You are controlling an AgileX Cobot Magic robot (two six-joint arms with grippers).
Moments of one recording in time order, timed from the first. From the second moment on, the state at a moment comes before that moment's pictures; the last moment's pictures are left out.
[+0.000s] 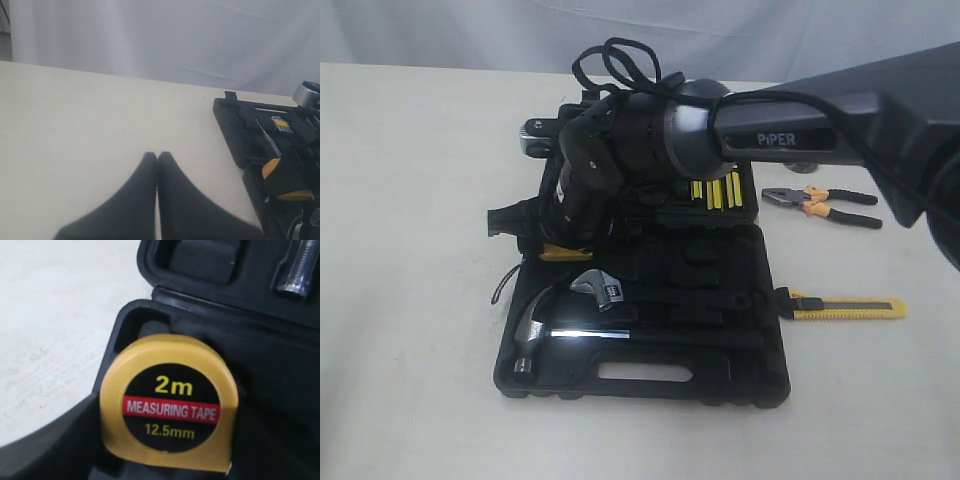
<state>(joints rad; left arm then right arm) -0.10 0.00 0.01 0.02 0.27 -0.18 0.70 2.15 -1.49 -0.08 0.55 0.63</state>
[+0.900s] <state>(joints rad) -0.10 0.00 0.01 0.02 0.27 -0.18 0.71 2.11 -1.52 -0.07 0.58 0.61</state>
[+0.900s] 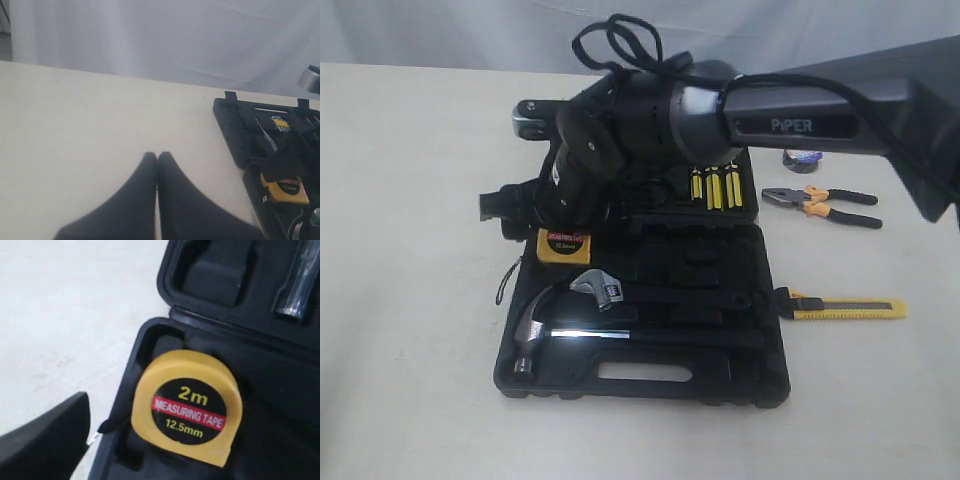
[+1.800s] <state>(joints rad) -0.10 0.00 0.01 0.02 0.27 -0.18 0.71 2.18 -1.58 -0.20 0.61 0.52</state>
